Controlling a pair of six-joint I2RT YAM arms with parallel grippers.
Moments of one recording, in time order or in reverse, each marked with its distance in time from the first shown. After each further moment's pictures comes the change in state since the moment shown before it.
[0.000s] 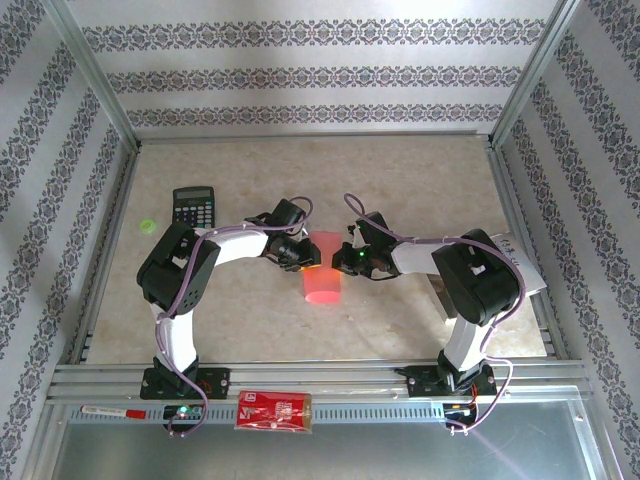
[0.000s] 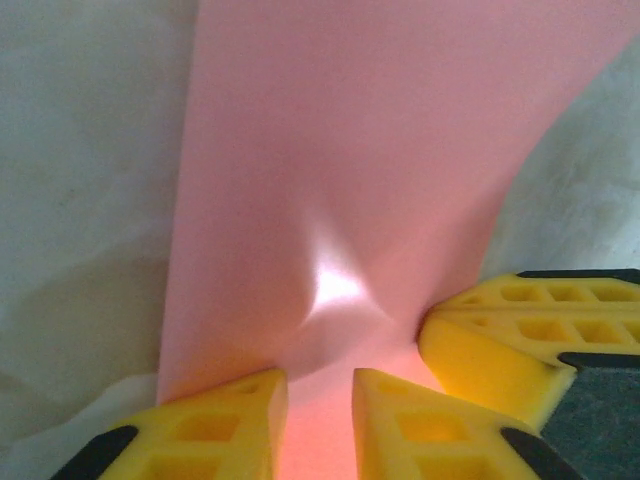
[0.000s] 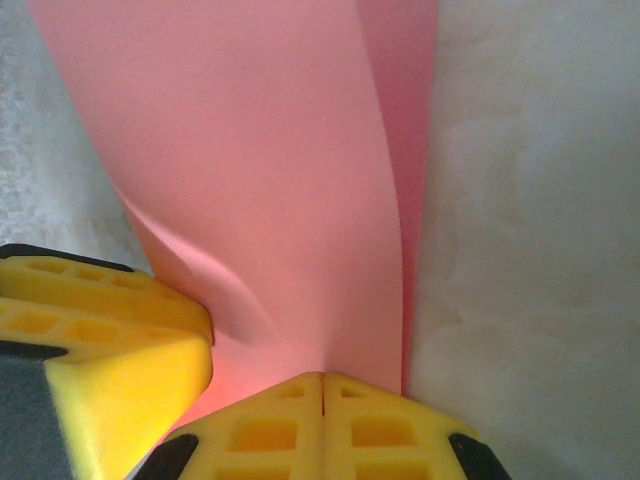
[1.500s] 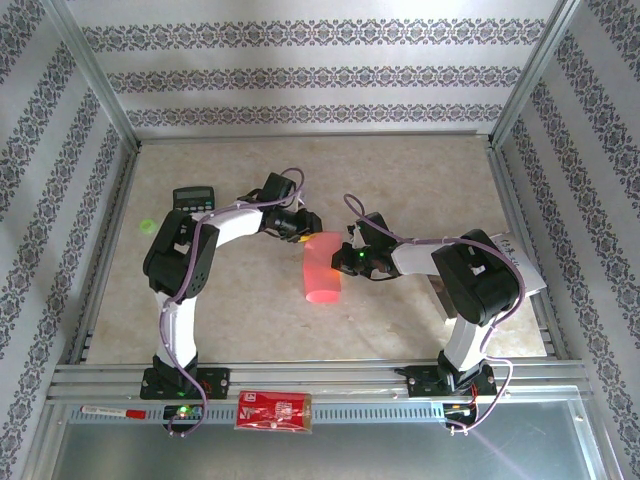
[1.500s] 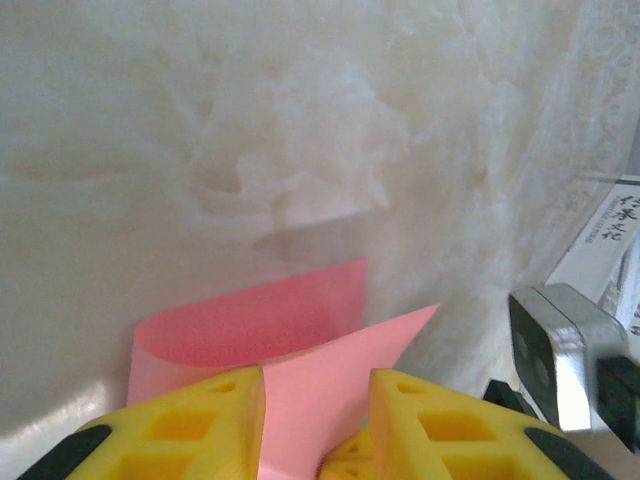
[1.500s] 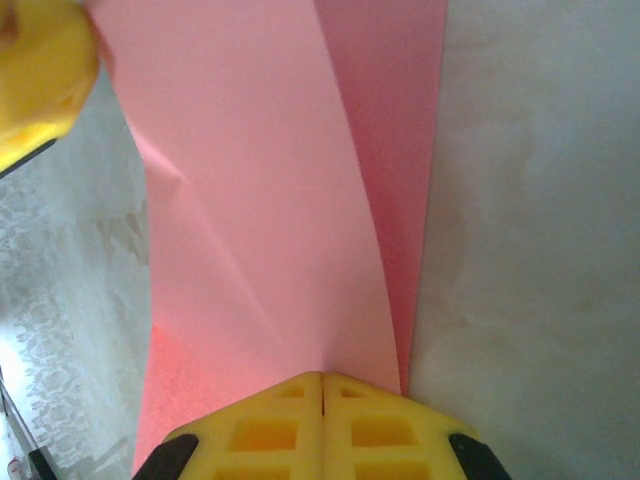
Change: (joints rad) left arm 0.121 0.122 0.208 0.037 0.102 0.028; right arm 0.002 -0.001 -0.011 0.021 0.001 0.000
